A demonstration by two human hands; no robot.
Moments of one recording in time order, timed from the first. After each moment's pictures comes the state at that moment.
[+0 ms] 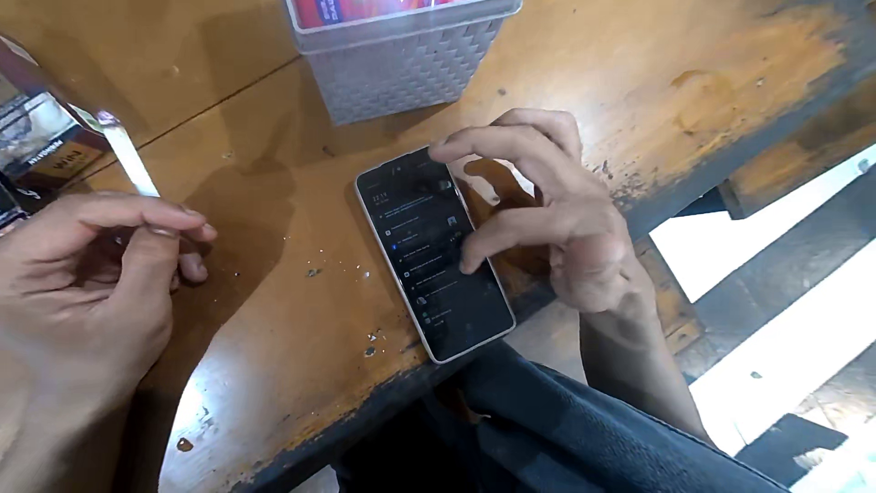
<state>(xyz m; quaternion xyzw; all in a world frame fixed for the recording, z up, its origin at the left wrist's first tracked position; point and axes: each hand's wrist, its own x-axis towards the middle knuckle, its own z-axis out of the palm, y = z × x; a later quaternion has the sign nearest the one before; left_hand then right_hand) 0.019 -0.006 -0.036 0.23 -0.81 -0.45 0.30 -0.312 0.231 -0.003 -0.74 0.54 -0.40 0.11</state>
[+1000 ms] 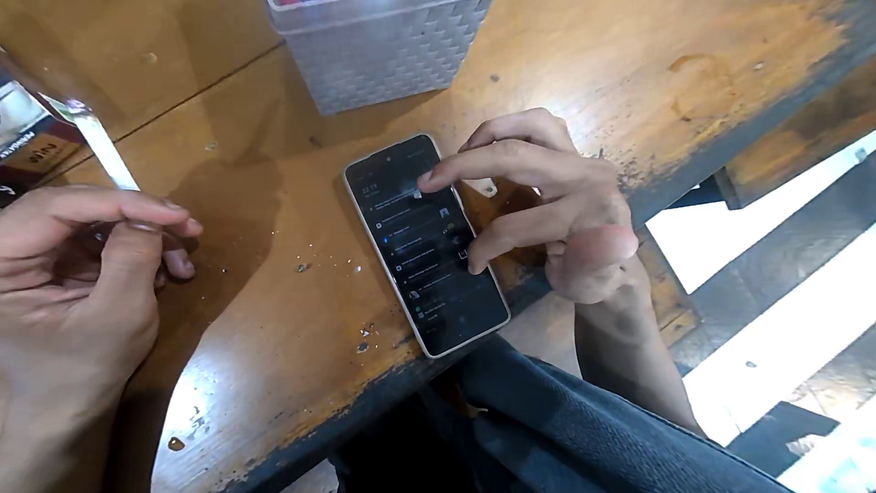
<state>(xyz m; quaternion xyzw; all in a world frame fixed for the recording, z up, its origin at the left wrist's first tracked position) 0.026 -0.010 -0.043 0.25 -0.80 -0.46 0.30 -0.313 0.236 -0.009 -0.74 0.53 -0.41 0.10</state>
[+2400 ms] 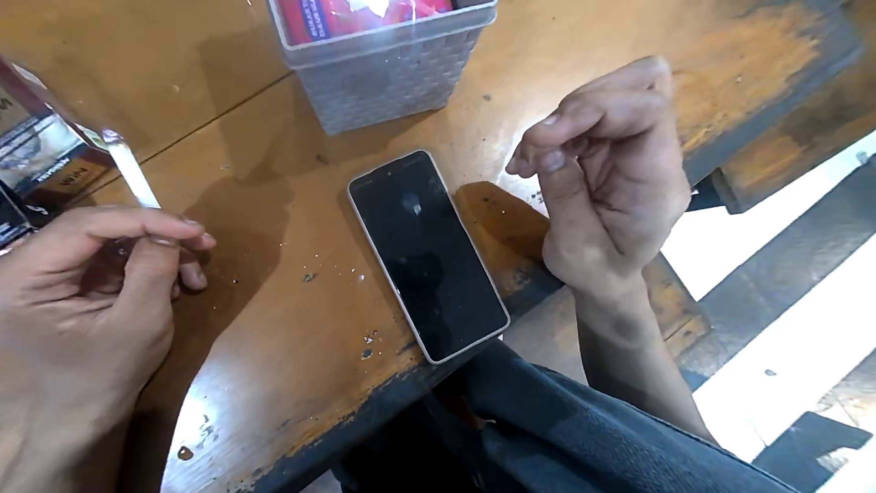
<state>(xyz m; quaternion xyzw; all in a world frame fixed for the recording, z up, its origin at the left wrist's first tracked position) 0.022 -0.004 -0.035 0.24 -0.81 -0.45 0.30 -0.306 0.241 -0.002 -0.59 0.60 -0.54 0.02</state>
